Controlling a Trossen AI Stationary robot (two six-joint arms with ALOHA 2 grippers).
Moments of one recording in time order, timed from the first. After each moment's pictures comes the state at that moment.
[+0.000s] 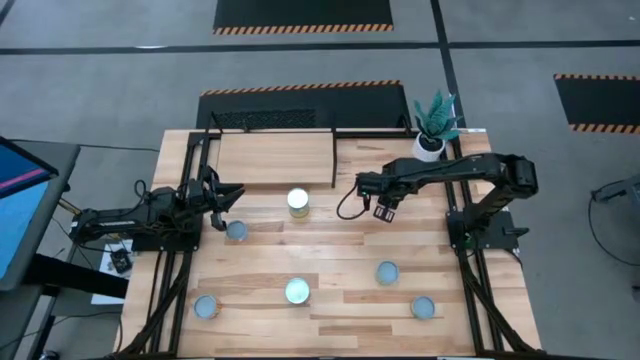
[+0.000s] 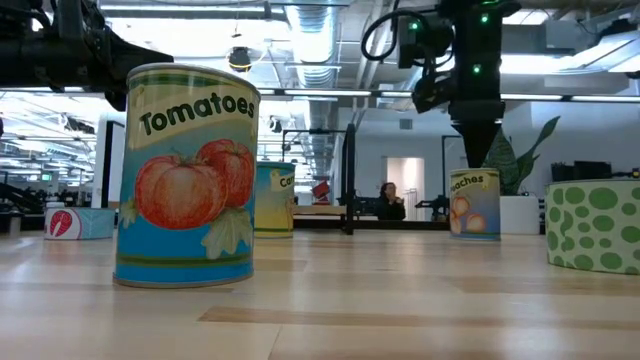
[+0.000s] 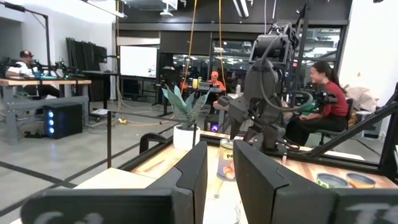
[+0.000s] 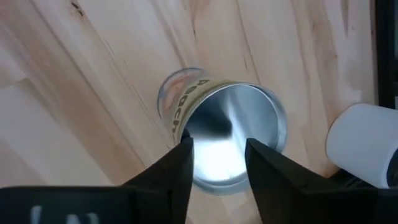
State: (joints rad) left arm 0.07 0.00 0.02 0.17 -0.23 -0.05; right arm -0.14 1.58 1.17 -1.17 0.34 0.28
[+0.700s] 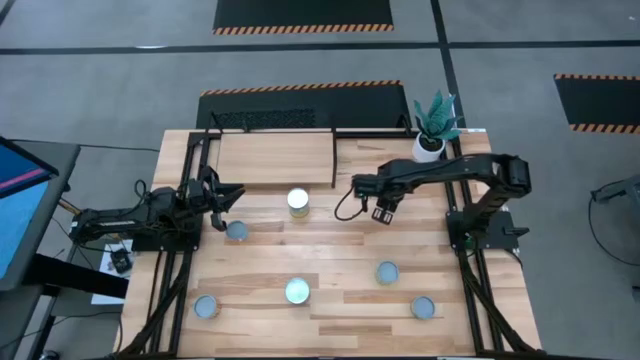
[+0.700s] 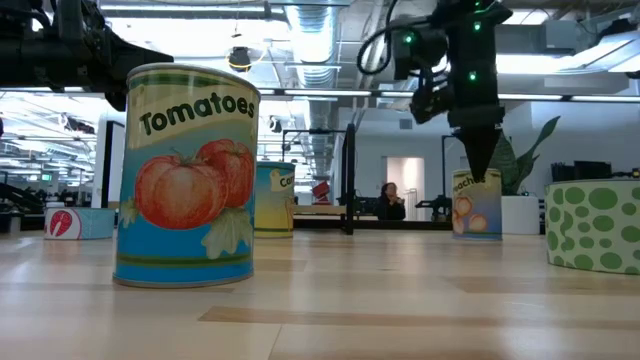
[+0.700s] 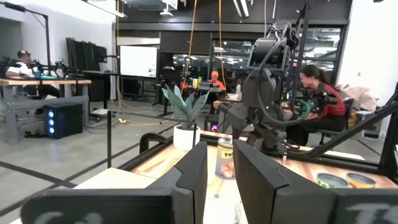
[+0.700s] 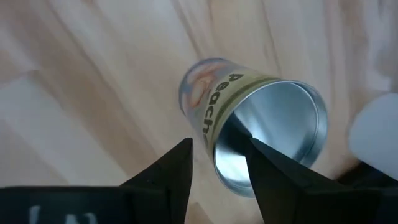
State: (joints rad) left arm 0.07 0.00 0.02 0.17 -0.23 -0.05; right arm -0.15 1.65 1.18 -1.15 0.27 0.32
